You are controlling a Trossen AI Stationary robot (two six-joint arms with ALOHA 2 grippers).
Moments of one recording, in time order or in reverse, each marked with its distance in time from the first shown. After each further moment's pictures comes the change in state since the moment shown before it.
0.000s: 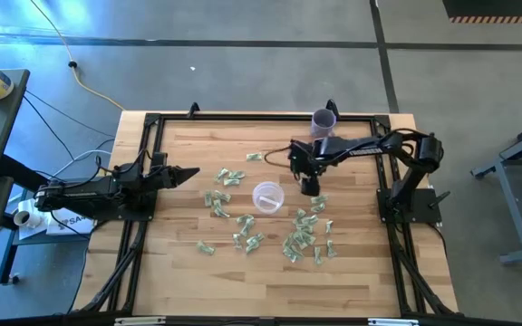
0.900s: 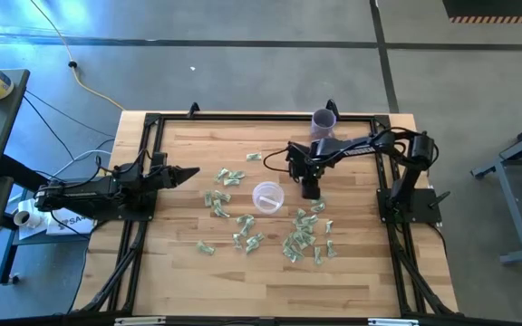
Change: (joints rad) left arm 0.000 0.000 0.000 0.000 -0.005 0.003; right arm -0.028 0.081 0.003 0.014 -0.029 0.001
